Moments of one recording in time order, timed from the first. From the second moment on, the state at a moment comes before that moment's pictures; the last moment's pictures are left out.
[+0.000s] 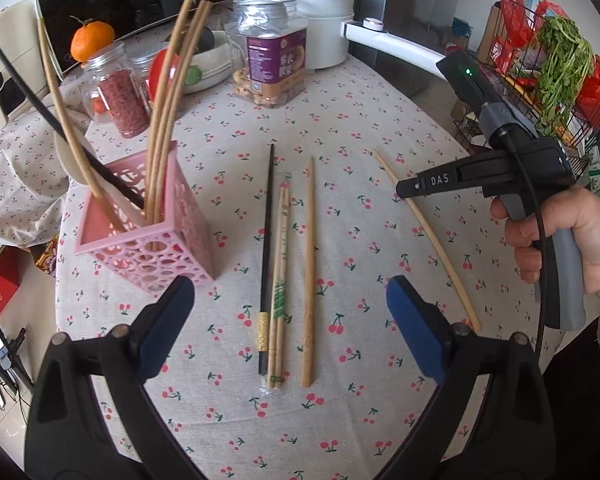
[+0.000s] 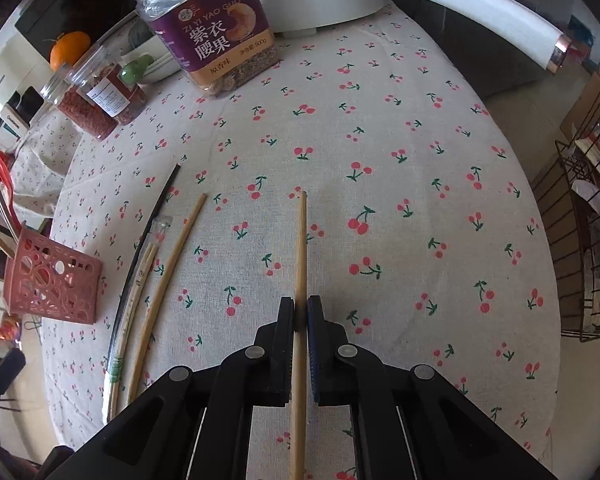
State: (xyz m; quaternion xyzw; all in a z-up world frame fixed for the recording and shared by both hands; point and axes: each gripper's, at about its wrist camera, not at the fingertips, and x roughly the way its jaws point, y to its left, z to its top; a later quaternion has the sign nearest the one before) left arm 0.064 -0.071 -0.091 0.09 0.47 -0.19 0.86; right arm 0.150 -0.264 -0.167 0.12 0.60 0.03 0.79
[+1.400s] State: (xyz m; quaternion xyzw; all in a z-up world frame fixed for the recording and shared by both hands) left arm 0.131 -0.127 -0.103 0.09 0.51 -0.19 0.84; right arm 0.099 -0.290 -0.095 0.14 0.53 0.10 0.83
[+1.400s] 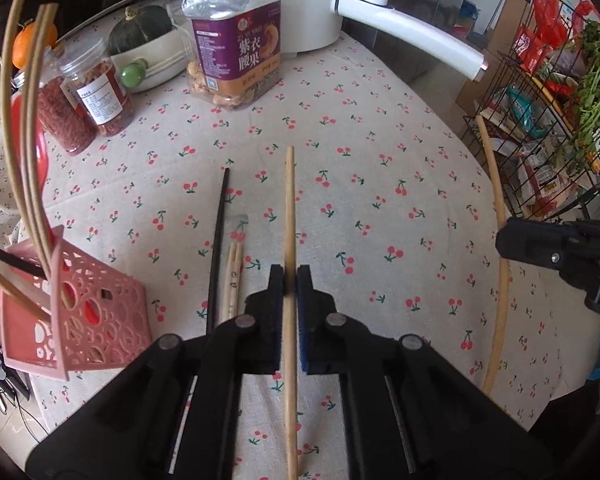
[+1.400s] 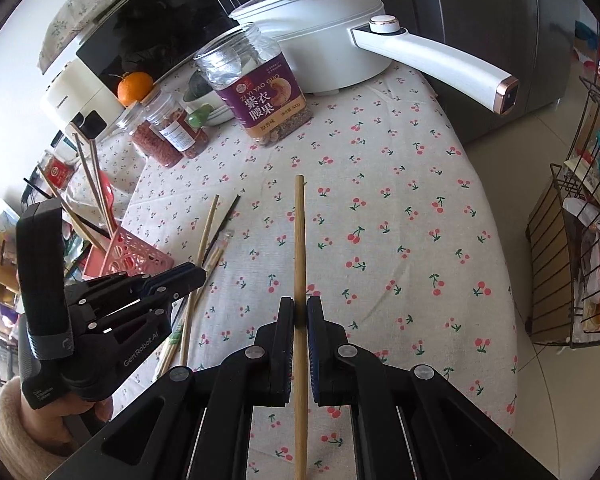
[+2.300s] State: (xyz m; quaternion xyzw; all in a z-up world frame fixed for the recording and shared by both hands) left arm 0.042 -0.015 0.048 -0.03 0.28 -0.23 0.93; right arm 0.055 -0.215 0.016 0.09 0.38 0.15 0.91
